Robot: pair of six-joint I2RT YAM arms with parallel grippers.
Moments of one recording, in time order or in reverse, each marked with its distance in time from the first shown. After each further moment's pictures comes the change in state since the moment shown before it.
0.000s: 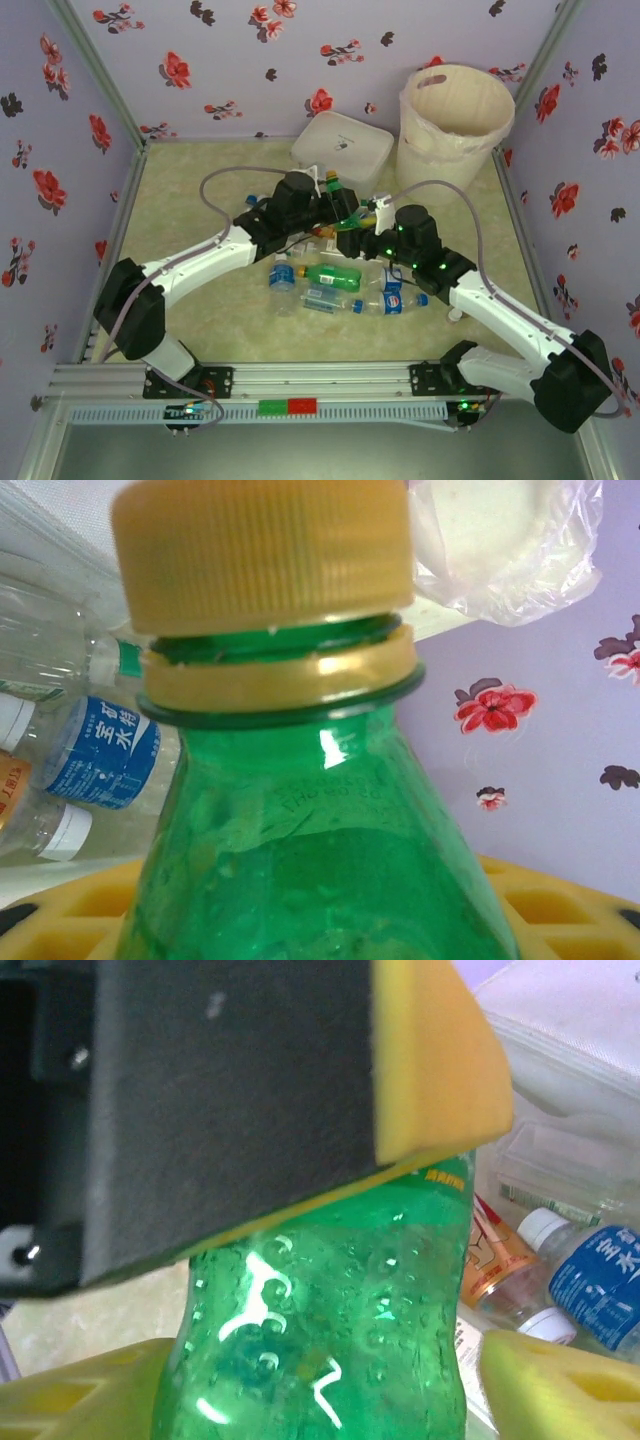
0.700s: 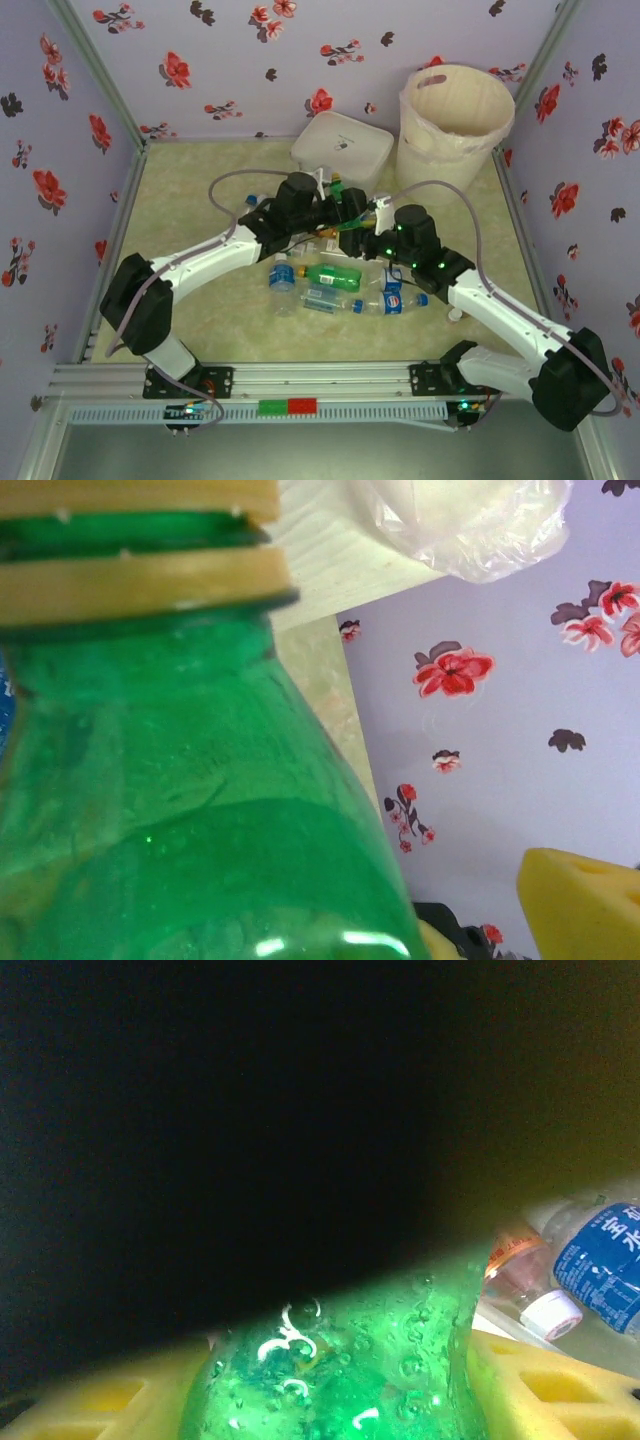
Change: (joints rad) left arm 0.005 0.037 -0.006 0.066 0.123 -0.057; right arm -0.025 0.002 -0.017 -0.010 -0.013 0.023
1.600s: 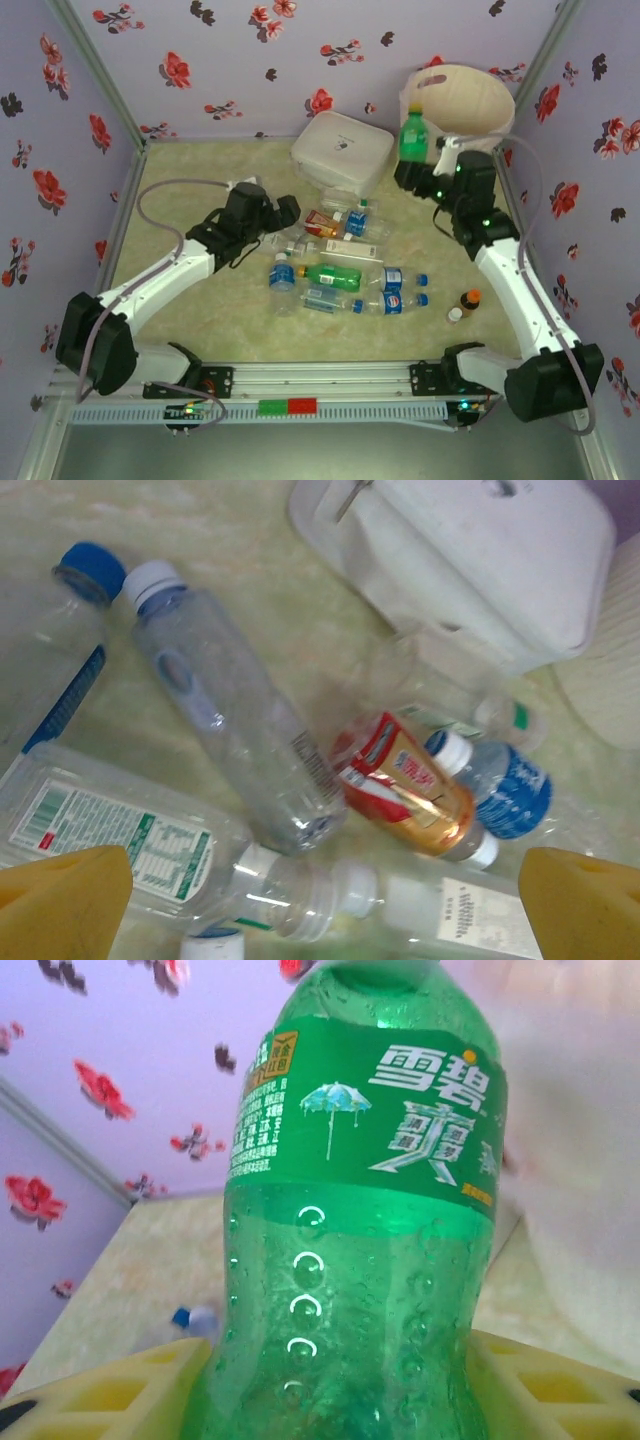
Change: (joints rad) left arm 0.206 -0.257 -0.248 -0.334 -0.393 0.240; right arm -0.455 0.136 0.485 -0.198 0.006 -0.031
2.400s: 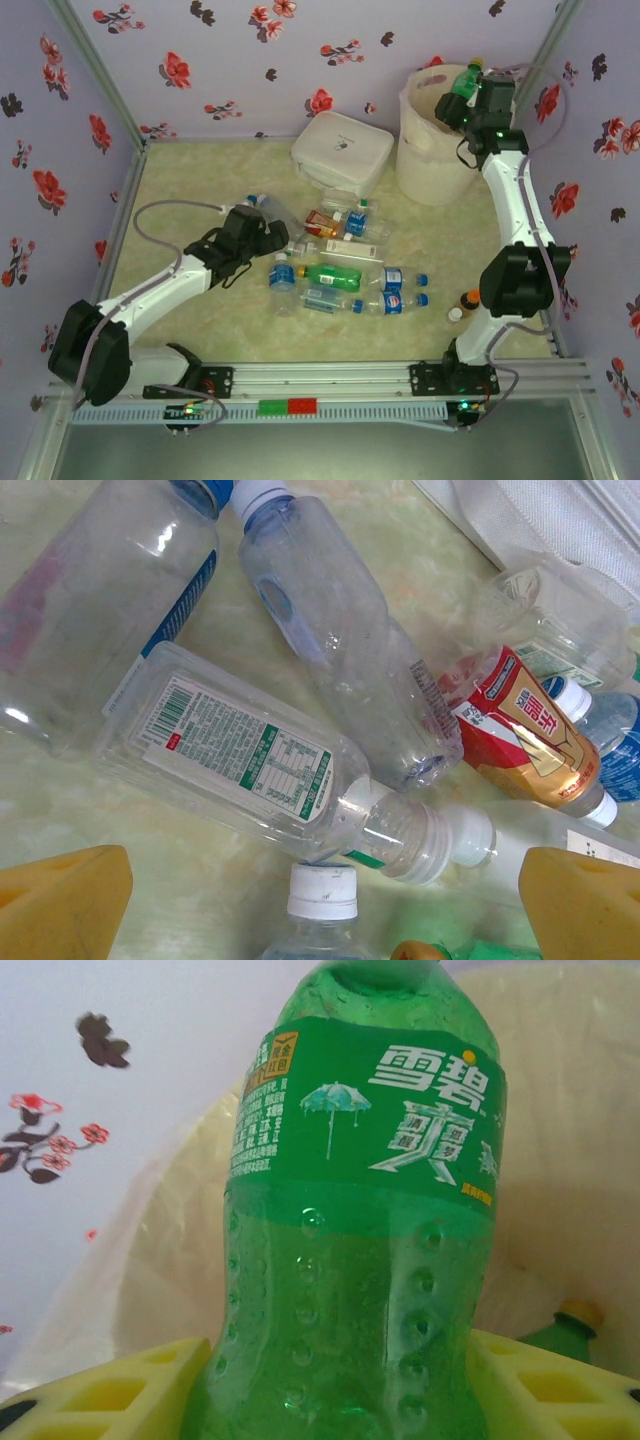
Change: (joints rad) left arm 0.009 -0.093 -0.159 -0.018 -0.040 -0.013; right arm -0.168 0.541 0.578 -0.221 0.185 0.059
